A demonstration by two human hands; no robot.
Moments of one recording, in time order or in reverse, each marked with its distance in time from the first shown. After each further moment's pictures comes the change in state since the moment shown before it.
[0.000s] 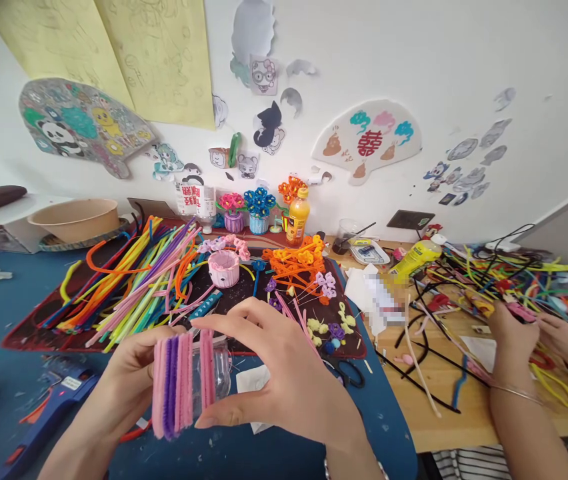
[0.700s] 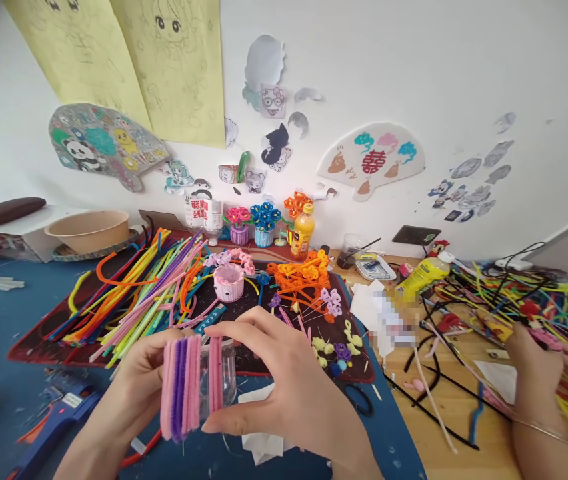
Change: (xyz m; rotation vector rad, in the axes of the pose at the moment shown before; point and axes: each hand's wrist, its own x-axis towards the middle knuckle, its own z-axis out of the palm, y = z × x) left_hand 0.012 0.002 0.000 -0.023 0.046 0.025; right_hand 0.012 0.002 -0.005 0.063 -0.042 0.076
